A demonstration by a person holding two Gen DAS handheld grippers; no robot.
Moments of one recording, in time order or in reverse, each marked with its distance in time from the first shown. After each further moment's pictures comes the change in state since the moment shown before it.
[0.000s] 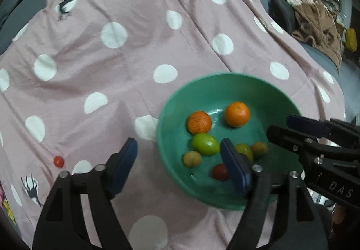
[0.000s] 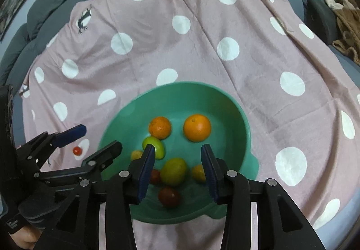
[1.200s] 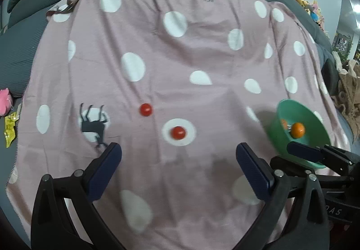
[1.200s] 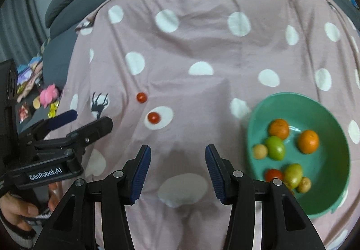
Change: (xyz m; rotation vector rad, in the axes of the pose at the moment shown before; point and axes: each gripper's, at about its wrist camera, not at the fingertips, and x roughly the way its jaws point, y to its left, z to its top) left arm -0.086 0.174 -0.105 -0.419 -0.069 0.152; right arm 0.019 0.175 -0.033 -0.374 0.118 0.201
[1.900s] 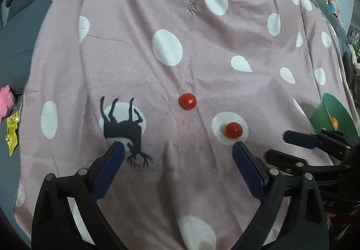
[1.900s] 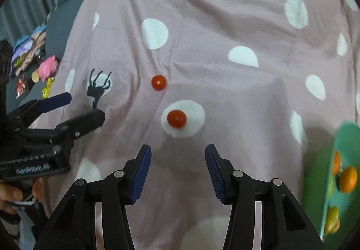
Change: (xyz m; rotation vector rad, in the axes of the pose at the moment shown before) left arm 0.061 0.069 0.011 0.008 0.101 0.063; right arm 0.104 0.043 0.031 -0.144 0.135 0.048
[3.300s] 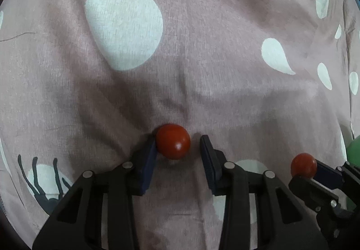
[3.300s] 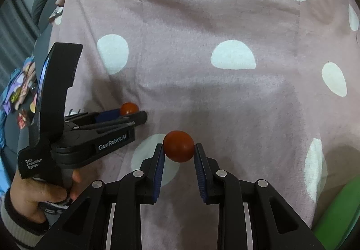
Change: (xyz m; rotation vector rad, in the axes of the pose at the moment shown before) left arm 0.149 -0.027 0.067 -0.029 0.225 0.038; right arm 0.031 -0.076 0.030 0.174 0.017 0.104
